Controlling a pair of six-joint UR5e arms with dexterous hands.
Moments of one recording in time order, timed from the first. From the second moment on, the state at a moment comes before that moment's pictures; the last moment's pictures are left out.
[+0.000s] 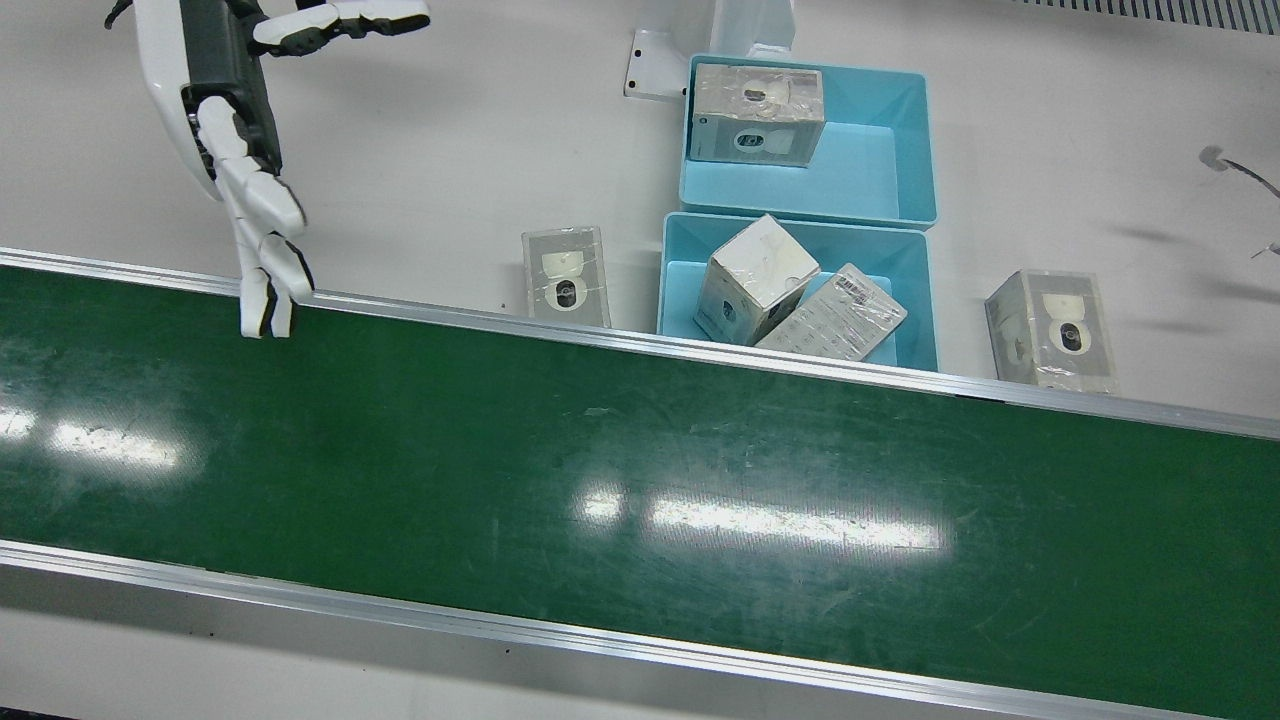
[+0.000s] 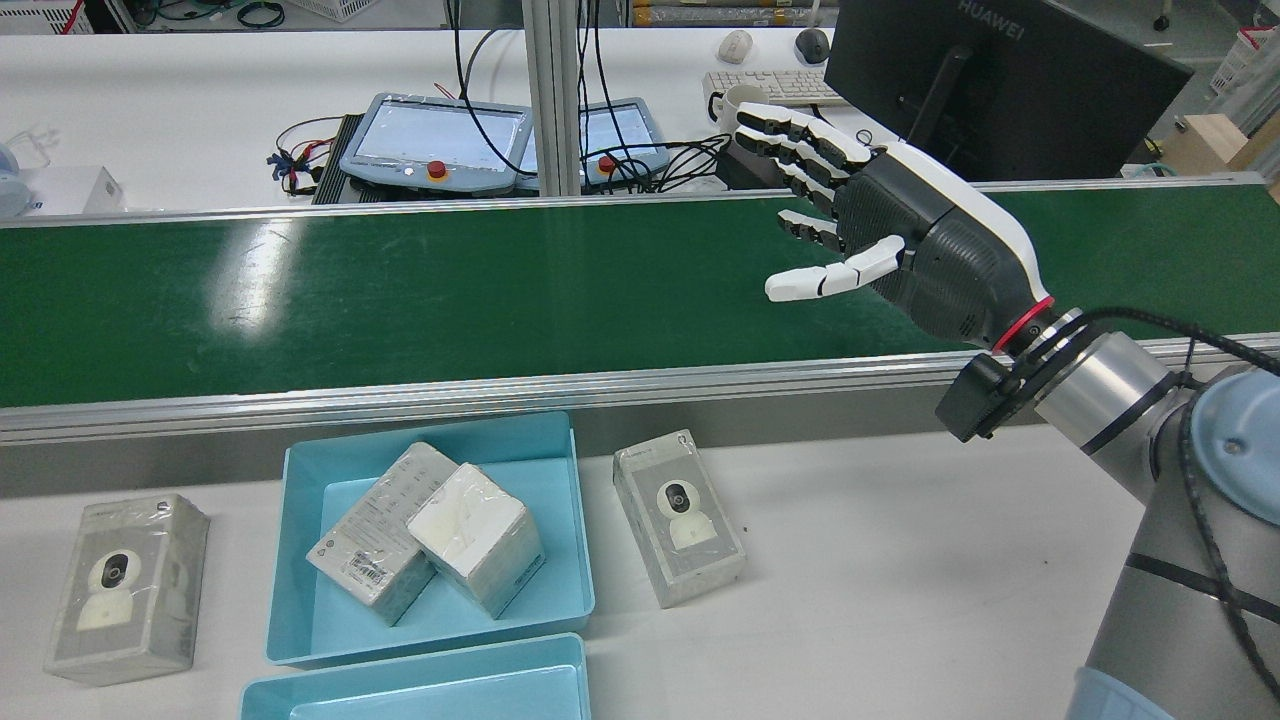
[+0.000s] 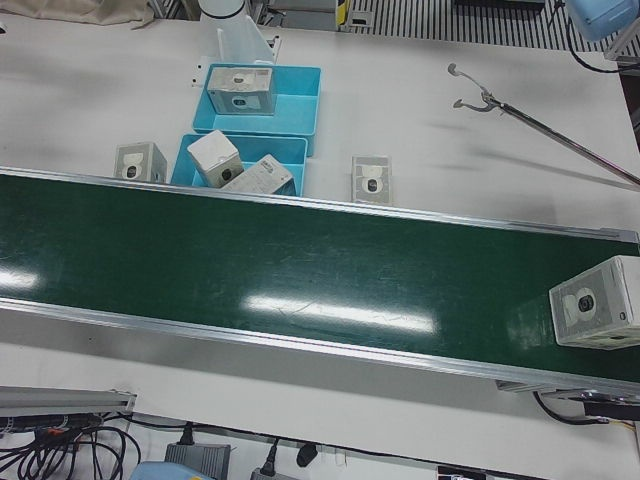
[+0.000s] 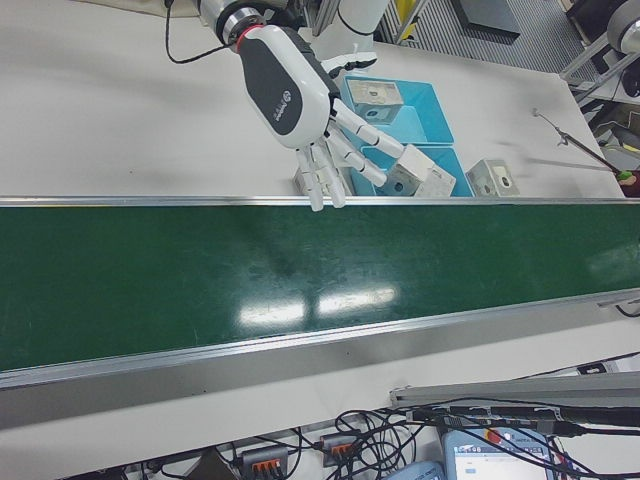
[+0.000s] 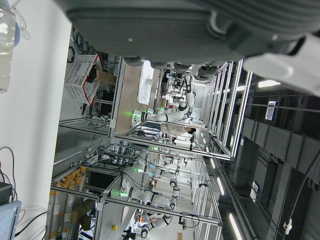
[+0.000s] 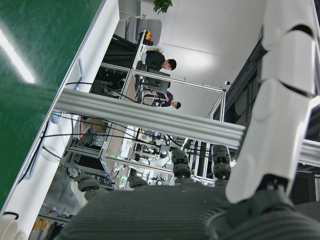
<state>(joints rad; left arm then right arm) -1.82 -1.80 -1.75 0.40 1.93 -0.16 0.81 -1.24 2.30 -3.83 -1.16 -0.40</state>
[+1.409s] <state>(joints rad) -1.82 -1.80 -1.75 0.40 1.93 -0.16 0.93 -1.14 1.99 -3.80 -1.11 -0.22</state>
